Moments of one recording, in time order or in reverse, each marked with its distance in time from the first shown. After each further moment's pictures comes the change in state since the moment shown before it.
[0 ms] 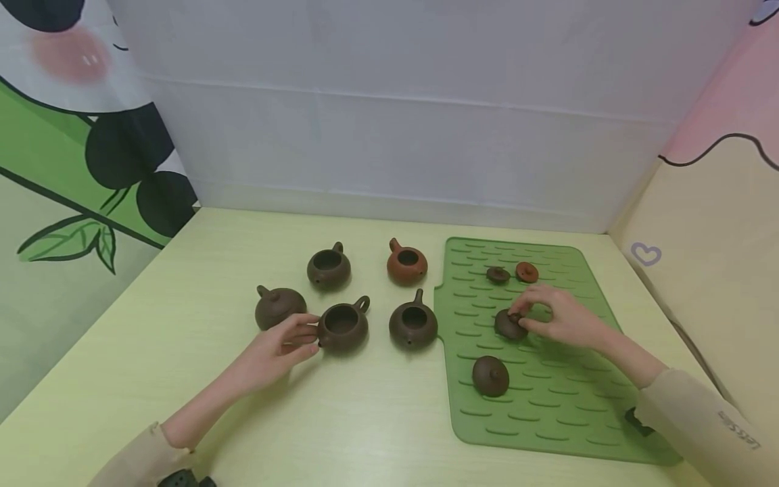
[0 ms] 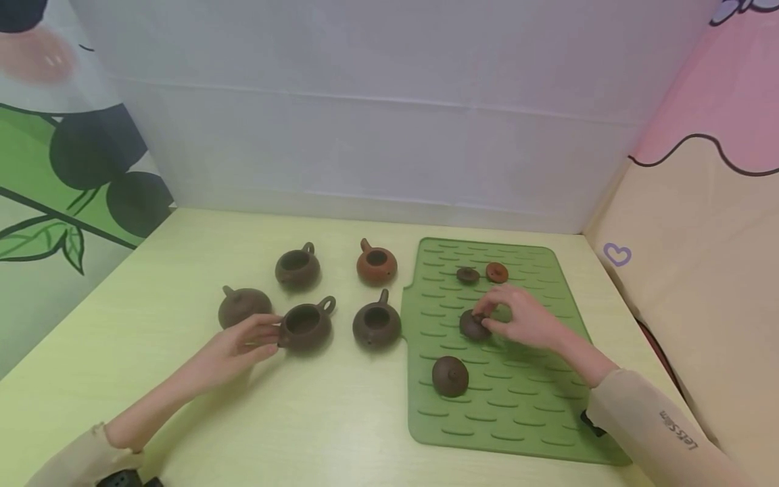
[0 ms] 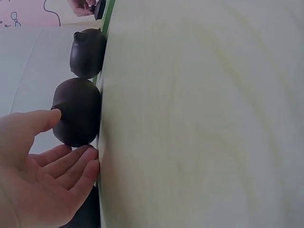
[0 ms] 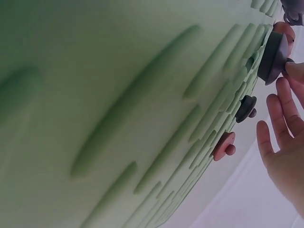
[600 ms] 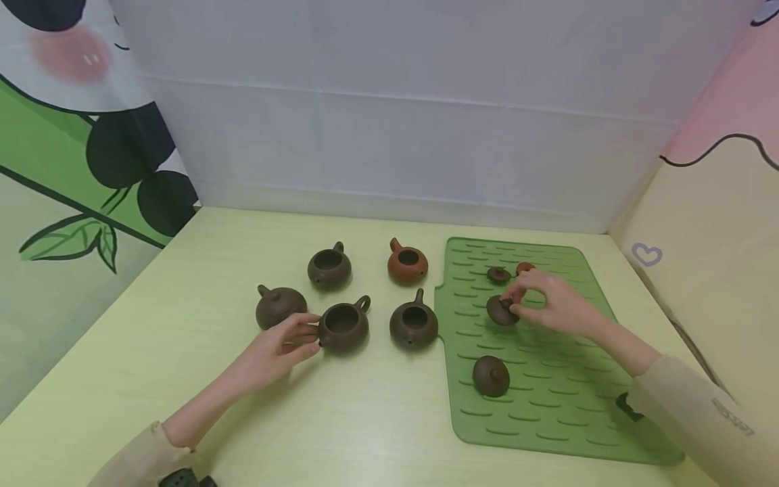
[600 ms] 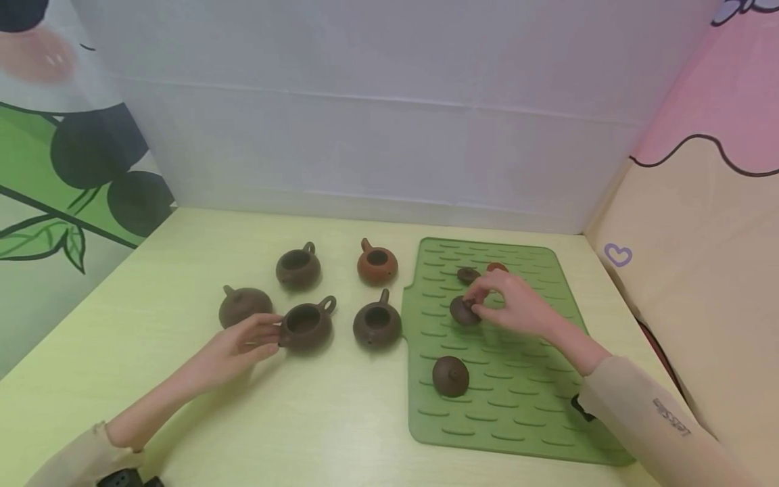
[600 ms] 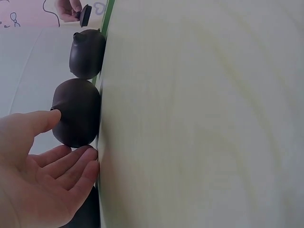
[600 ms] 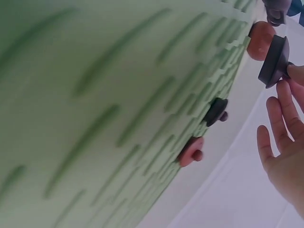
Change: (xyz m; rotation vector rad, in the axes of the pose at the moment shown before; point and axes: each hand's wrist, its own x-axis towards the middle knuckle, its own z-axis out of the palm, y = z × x) left_hand 0.000 0.000 0.000 -0.005 -0.001 -0.005; right_hand 0.022 -0.009 -0.010 0.018 0.056 -0.062
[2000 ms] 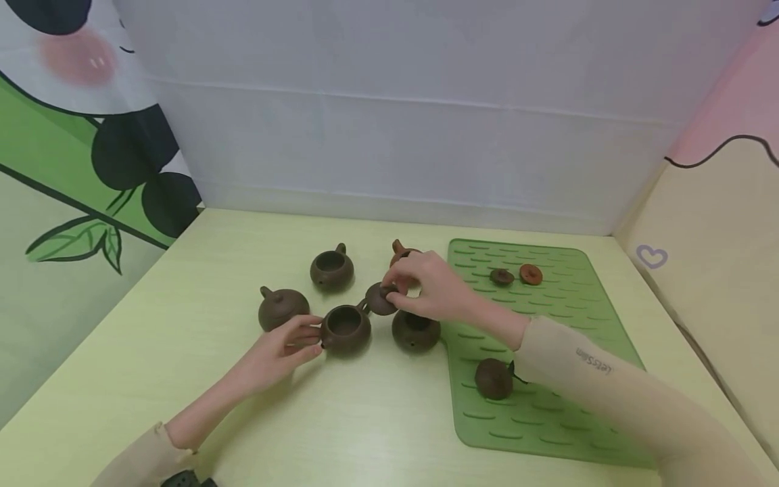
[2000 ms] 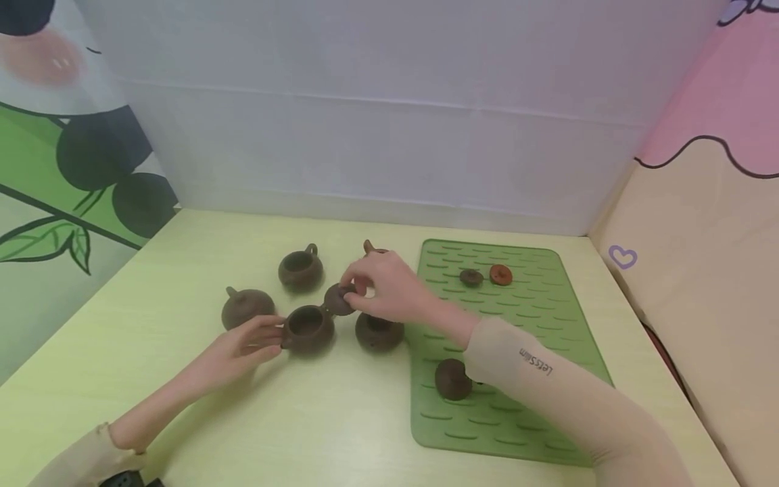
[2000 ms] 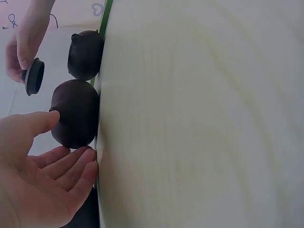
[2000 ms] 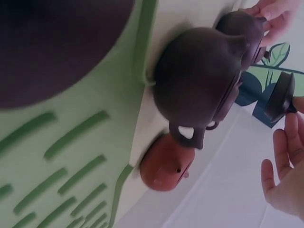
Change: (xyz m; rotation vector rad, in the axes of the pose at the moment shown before) left_hand -0.001 0.002 0.000 0.004 0.003 -0.001; right_hand 0.134 -0.114 0.061 0.157 0.032 -0.211
